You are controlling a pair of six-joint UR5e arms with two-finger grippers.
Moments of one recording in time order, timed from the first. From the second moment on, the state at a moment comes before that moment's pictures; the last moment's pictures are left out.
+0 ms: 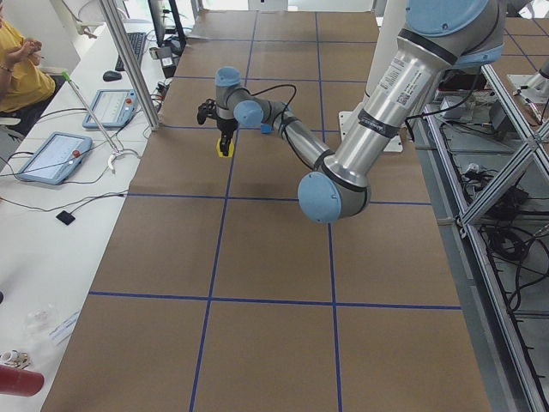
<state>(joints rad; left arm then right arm) -0.81 -2.23 -1.62 -1.58 -2.01 -0.90 1.61 -1.52 1.58 -1.54 2.34 -0.17</state>
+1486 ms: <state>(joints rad) -0.52 -2.57 -1.46 -1.45 -1.82 -1.27 1.61 -1.51 1.59 -1.54 2.33 -0.12</state>
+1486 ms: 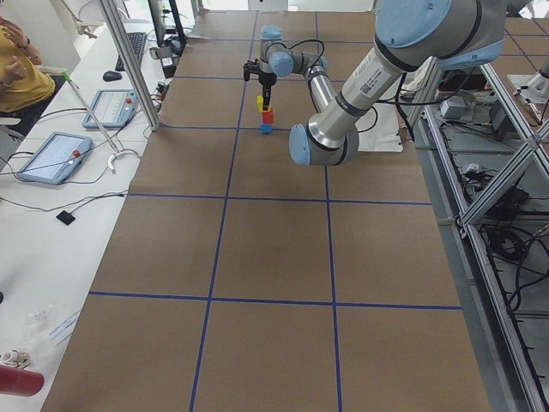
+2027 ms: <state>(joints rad) -0.52 -2.55 -1.47 -1.45 -1.82 -1.30 1.61 -1.50 1.59 -1.54 2.33 -0.12</state>
